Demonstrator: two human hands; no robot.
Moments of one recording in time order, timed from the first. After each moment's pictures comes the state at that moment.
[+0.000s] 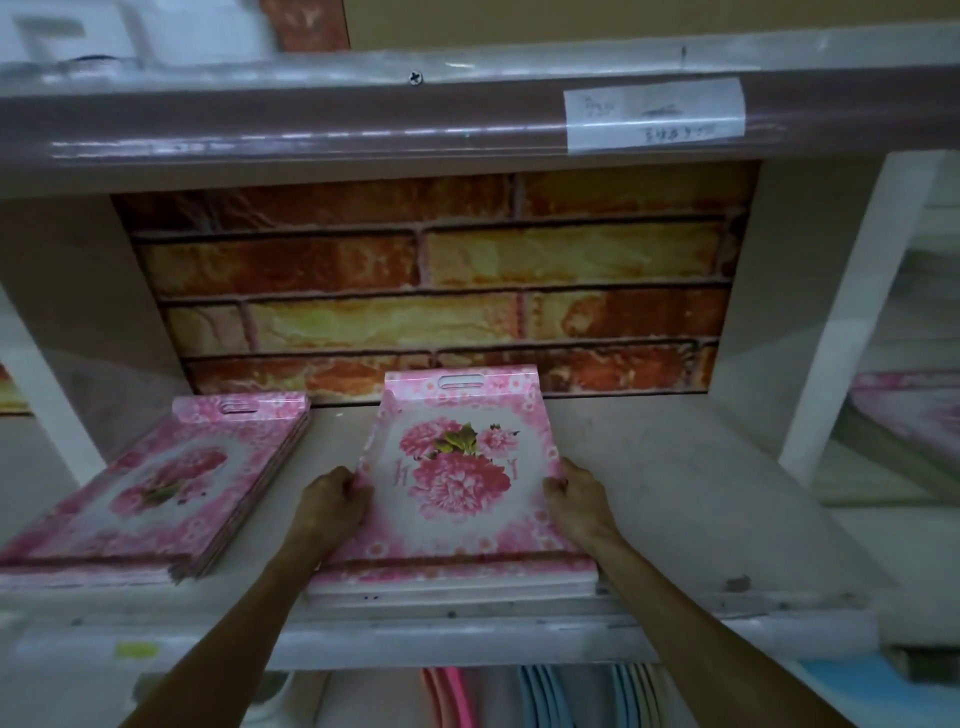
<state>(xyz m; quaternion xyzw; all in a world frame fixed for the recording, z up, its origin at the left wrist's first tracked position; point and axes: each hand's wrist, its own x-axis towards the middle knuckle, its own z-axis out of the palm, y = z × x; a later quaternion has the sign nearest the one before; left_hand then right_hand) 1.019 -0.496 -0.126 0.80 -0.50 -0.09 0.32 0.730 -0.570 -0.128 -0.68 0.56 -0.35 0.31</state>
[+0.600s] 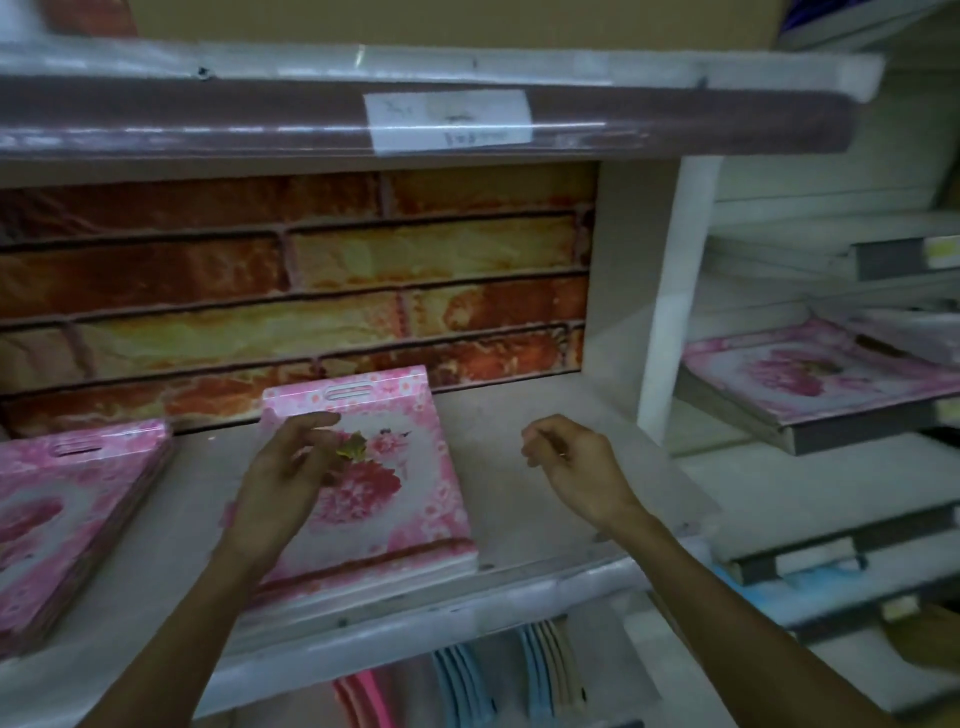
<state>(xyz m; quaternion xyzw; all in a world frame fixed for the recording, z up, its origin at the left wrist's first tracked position) 0.914 -0.479 -0.065 0.54 -0.58 -0.23 0.57 0.615 -0.538 -0.090 -0.69 0.49 -0.47 0.26</state>
